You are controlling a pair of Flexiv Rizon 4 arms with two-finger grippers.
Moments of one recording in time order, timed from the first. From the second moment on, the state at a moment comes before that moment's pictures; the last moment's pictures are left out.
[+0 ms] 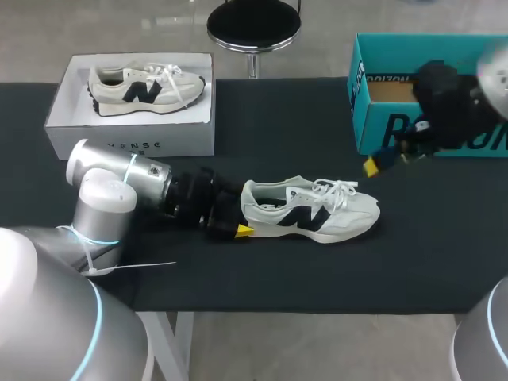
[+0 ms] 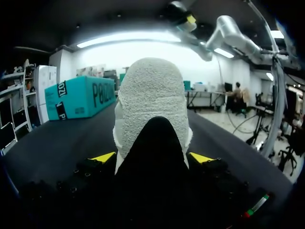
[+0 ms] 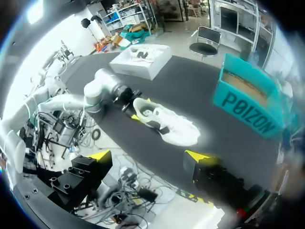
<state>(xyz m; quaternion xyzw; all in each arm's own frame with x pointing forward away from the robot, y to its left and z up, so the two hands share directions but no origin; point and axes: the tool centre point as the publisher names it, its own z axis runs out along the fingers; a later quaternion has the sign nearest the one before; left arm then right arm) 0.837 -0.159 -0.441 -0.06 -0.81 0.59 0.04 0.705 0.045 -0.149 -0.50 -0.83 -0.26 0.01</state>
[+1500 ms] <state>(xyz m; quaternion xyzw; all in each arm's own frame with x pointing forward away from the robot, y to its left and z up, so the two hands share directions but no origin) 0.837 -0.159 -0.440 -0.06 -0.81 0.59 0.04 0.752 0.188 -0.256 -0.69 -0.72 0.00 0.04</state>
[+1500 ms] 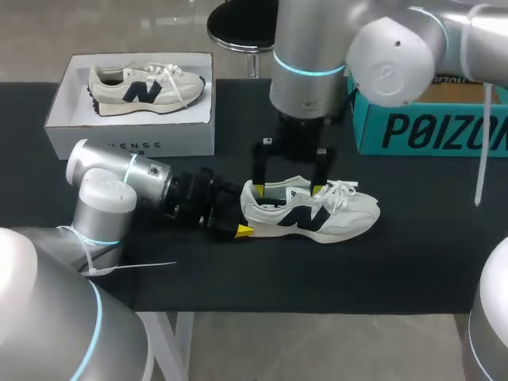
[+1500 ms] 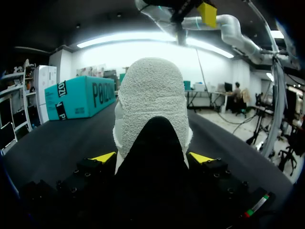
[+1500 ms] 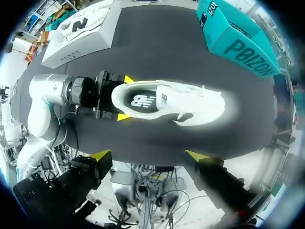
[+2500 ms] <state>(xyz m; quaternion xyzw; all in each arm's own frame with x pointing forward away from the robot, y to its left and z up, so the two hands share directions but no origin) 0.837 -0.159 -0.440 -0.06 -0.81 0.59 0.04 0.783 0.177 -0.279 -0.71 -0.70 0.07 -0.05</state>
